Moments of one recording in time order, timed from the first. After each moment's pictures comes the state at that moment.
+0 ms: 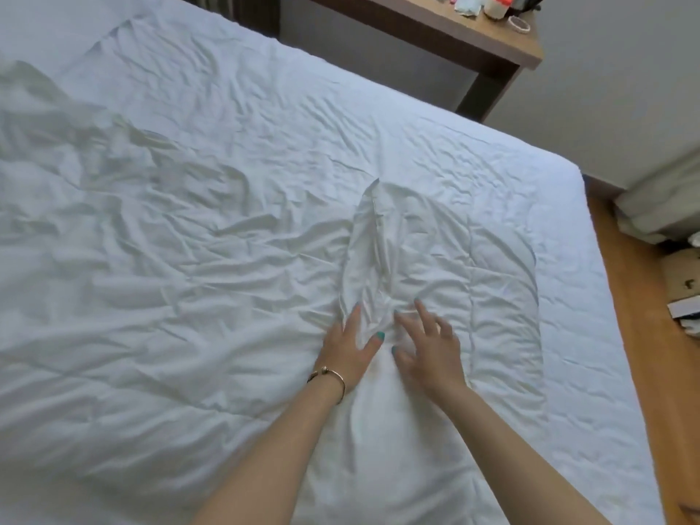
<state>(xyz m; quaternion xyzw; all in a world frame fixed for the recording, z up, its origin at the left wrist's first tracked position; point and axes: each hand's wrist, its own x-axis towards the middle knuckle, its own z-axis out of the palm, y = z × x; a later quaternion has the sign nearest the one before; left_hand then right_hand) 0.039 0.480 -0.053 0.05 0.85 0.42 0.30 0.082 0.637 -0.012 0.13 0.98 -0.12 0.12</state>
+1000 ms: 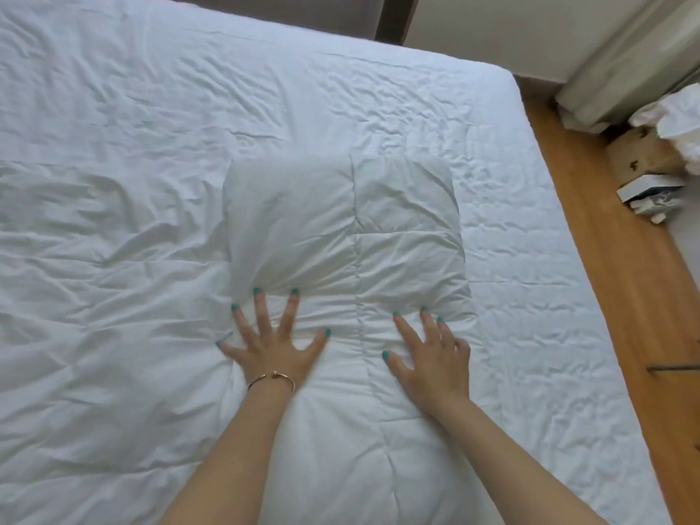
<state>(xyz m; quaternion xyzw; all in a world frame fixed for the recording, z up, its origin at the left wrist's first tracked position) 0.025 0.486 -0.092 0.08 0.97 0.09 0.20 0.150 0.687 -0.032 0.28 0.95 -0.02 0.16</state>
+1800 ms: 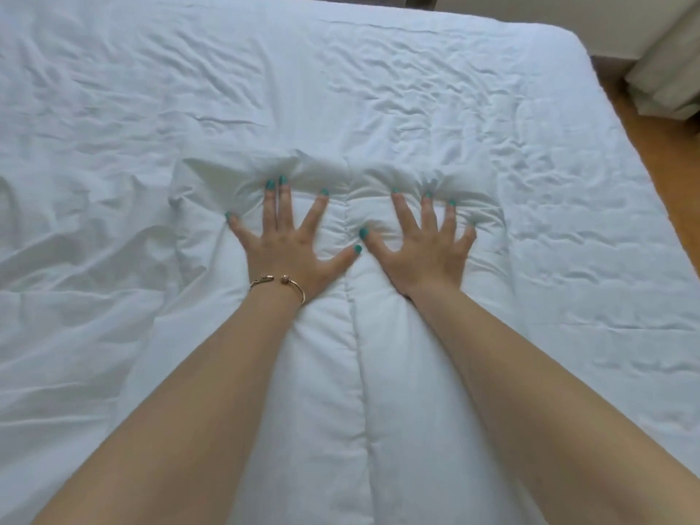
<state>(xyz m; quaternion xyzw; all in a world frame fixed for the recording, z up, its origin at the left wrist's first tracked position) -0.137 0.637 -0.124 0.19 0.98 0.03 0.02 -0.067 0.806 -0.119 0.28 0.96 -0.04 0.06</state>
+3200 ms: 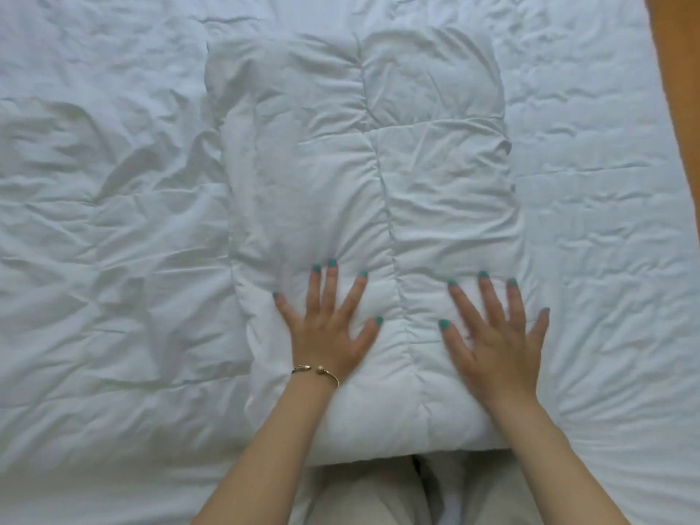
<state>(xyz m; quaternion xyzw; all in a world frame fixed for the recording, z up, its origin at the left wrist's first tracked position) 0.121 0.494 -0.082 0.31 0.94 0.09 0.08 0.256 0.683 -0.033 0.31 0.94 -0.09 0.13</state>
